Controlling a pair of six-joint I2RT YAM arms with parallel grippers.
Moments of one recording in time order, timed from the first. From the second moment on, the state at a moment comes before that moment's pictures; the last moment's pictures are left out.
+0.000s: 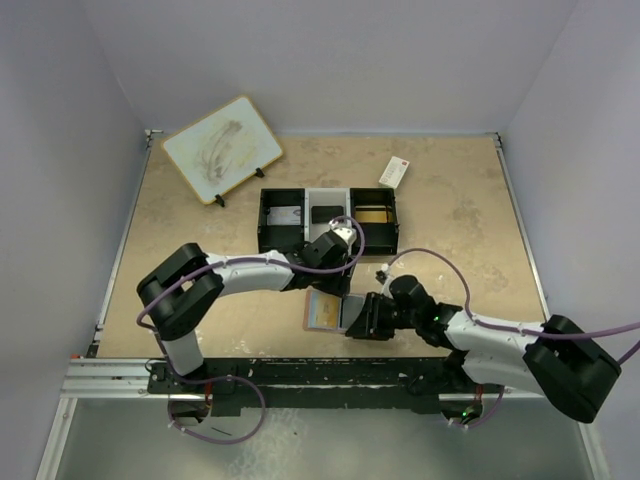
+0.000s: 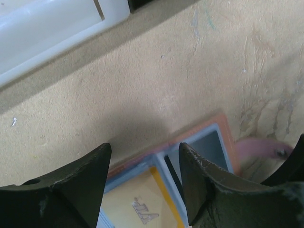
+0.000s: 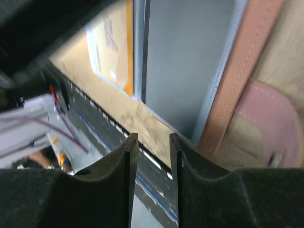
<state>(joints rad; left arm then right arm) -0.94 1.77 1.02 -0.17 -0.05 -0.53 0.79 1.09 0.15 0.20 -0.40 1.01</state>
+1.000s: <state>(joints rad) -0.94 1.48 0.66 -0.06 -0.07 -0.73 0.65 0.94 0.25 -0.02 -0.36 0.92</state>
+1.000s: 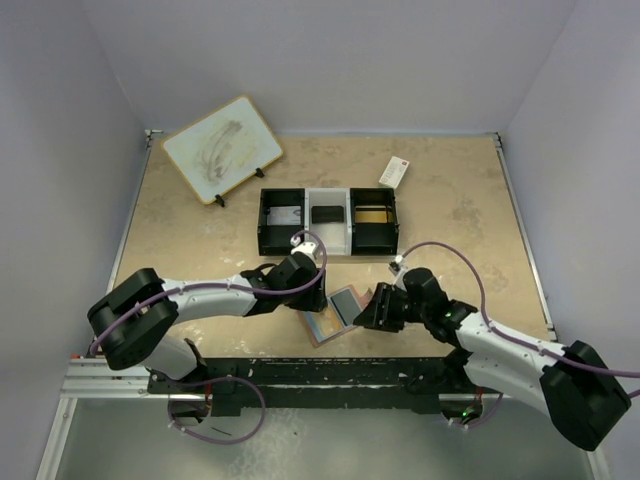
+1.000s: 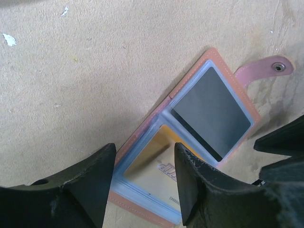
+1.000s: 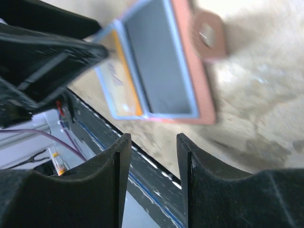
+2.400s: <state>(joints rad) -1.09 1.40 0.64 -0.15 -0.21 -1.09 0.65 1.51 0.38 0.39 -0.57 0.80</state>
